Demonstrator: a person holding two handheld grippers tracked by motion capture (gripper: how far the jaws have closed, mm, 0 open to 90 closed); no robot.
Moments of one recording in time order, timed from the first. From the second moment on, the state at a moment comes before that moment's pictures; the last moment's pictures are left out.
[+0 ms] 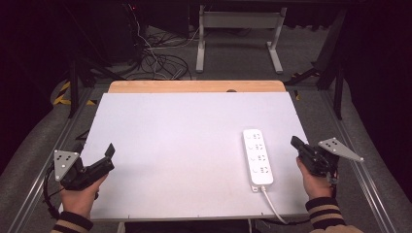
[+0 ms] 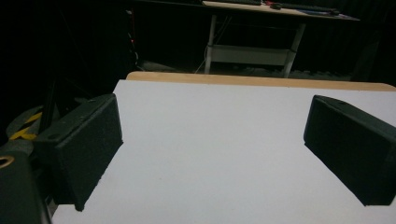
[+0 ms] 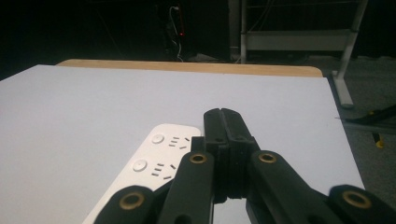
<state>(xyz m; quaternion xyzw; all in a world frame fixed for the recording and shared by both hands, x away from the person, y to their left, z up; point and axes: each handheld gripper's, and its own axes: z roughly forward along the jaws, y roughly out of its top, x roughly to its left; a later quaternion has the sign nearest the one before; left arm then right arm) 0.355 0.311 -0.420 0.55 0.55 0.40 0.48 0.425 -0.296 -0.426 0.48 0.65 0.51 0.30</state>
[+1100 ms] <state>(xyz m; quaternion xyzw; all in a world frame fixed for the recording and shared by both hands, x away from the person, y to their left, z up) 0.350 0.316 -0.419 0.55 0.56 0.41 0.47 0.423 -0.280 -0.417 0.37 0.69 0.54 0.29</state>
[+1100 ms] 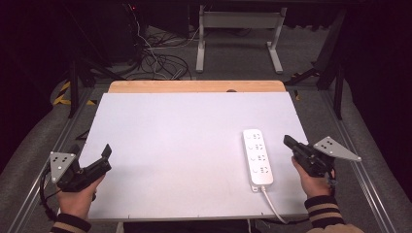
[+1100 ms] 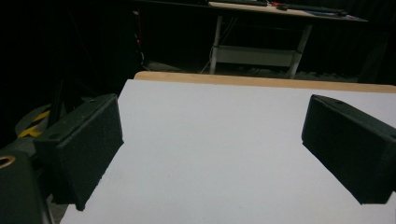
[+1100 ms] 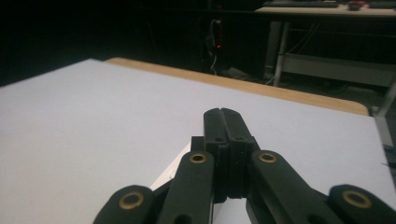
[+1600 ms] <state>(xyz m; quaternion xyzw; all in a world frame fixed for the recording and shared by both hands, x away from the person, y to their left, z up) 0.349 0.318 -0.420 0.54 0.57 0.41 0.47 0.435 -0.238 -0.438 0.29 0.82 0.45 0.19</state>
